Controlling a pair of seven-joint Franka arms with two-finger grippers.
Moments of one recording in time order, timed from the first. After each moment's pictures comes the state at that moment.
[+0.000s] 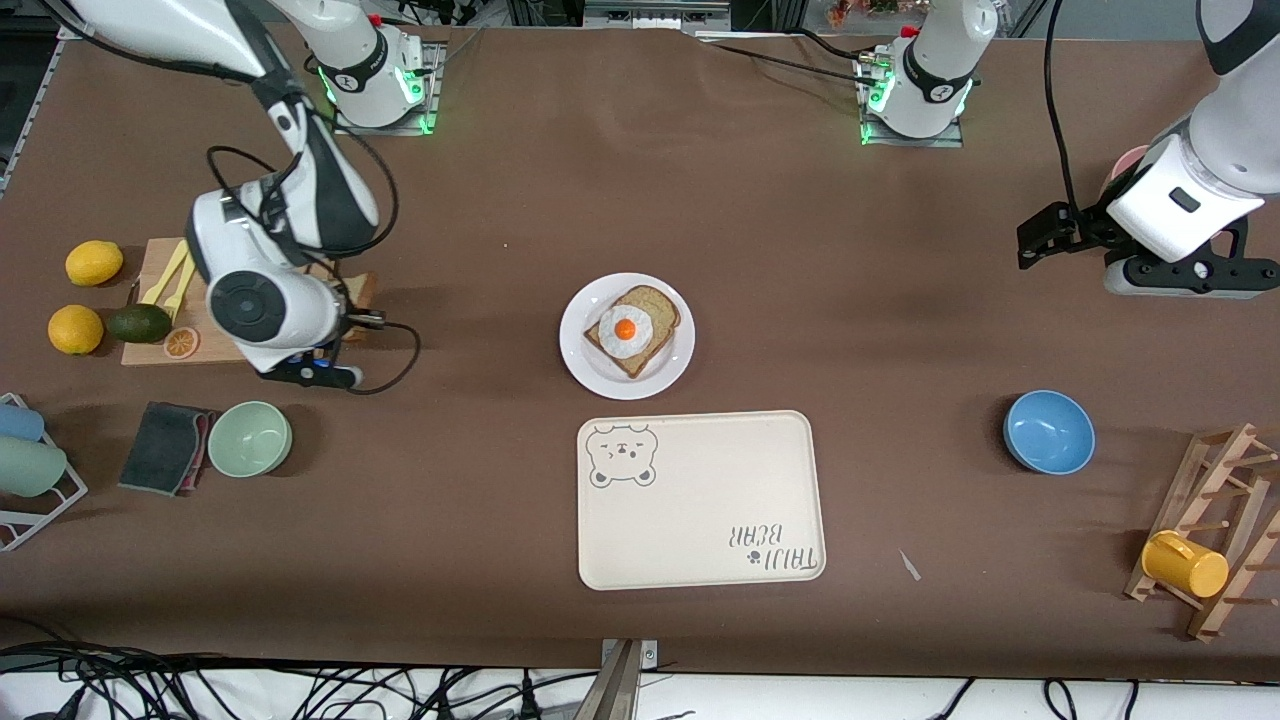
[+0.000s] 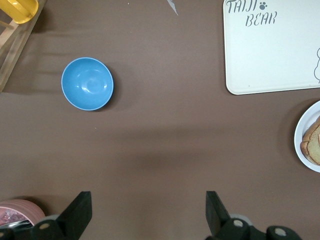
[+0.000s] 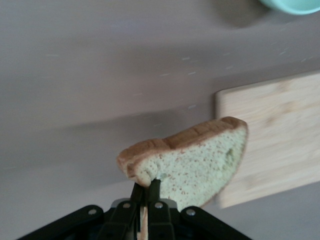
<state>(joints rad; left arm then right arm) 0.02 0.04 -0.13 -1.60 0.01 1.57 -0.09 0.02 0.37 0.30 -1.85 -0.18 1.84 0.55</state>
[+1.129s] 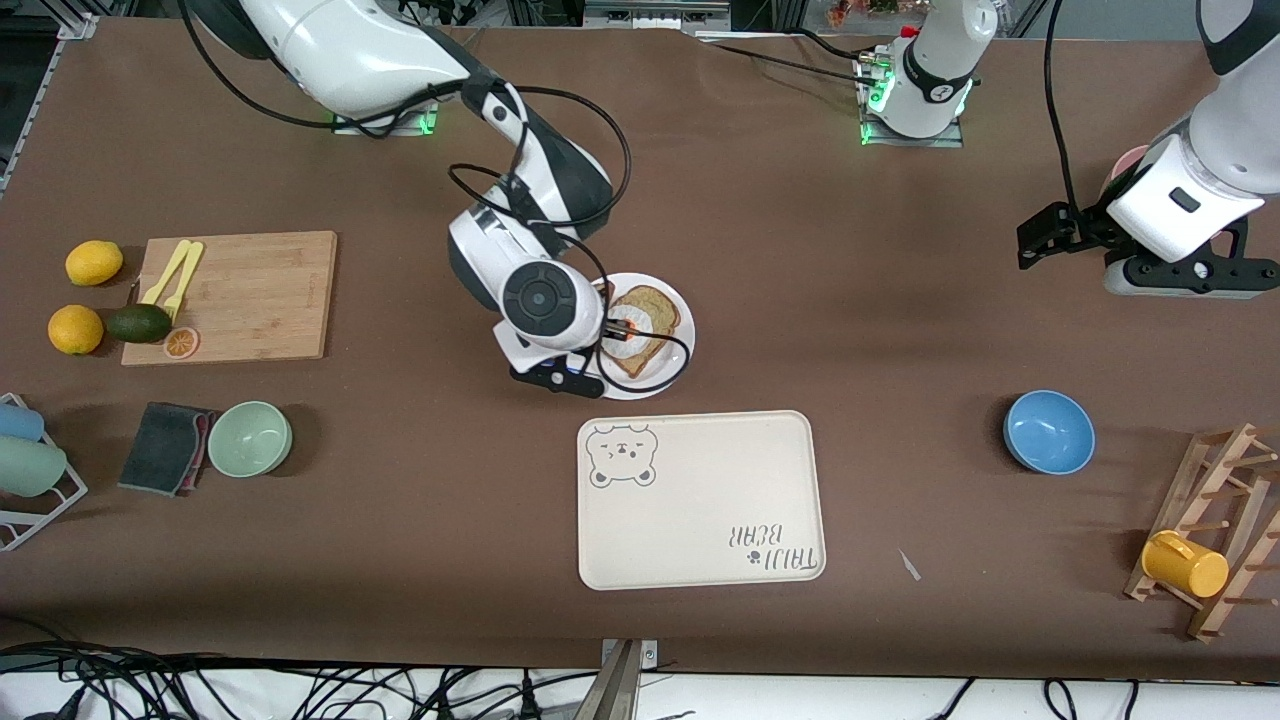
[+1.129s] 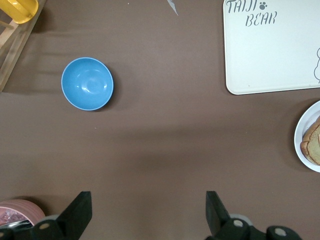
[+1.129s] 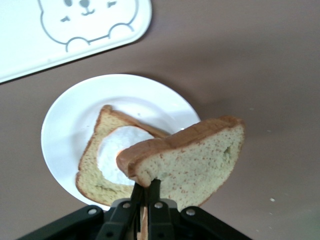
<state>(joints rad) 0.02 0.04 -0.13 -1.60 0.01 1.57 -0.09 0.44 0.83 0.32 -1.14 -0.04 1.75 0.92</state>
